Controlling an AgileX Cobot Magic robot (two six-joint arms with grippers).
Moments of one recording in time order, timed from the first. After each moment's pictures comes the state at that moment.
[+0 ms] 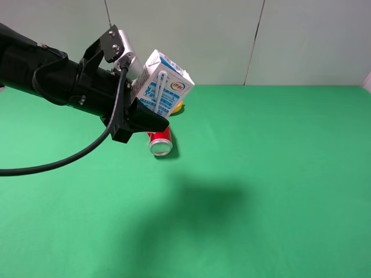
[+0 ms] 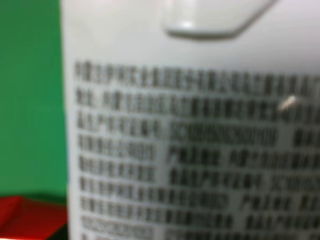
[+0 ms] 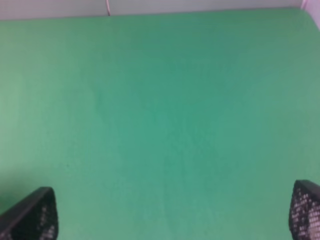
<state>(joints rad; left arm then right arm) -0.42 1.55 -0.82 -1.26 0.53 1.74 0.07 0.00 -0.49 -0.06 1.01 0.04</state>
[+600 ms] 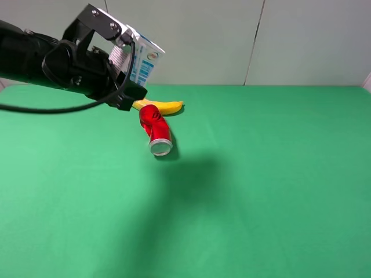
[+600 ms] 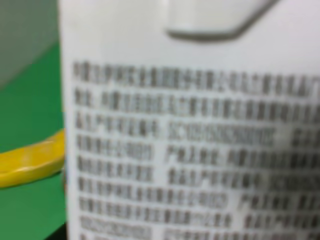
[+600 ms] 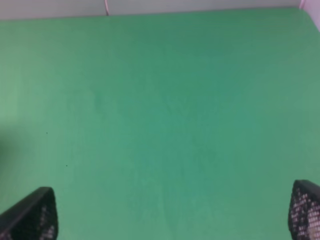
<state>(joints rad) -0.42 1.49 -0.82 -1.27 0.13 1.57 0.06 0.00 -0.49 -0.06 1.01 0.04</state>
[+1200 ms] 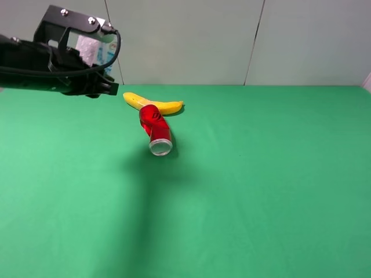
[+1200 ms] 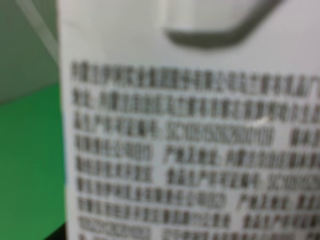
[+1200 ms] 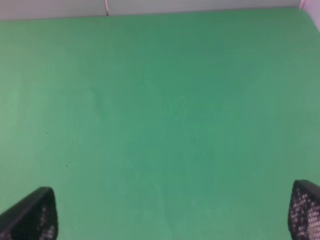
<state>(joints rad) -0.42 1.48 -0.74 -1.29 -0.26 1.35 0.06 0.00 -0.49 -0.06 1.01 0.04</state>
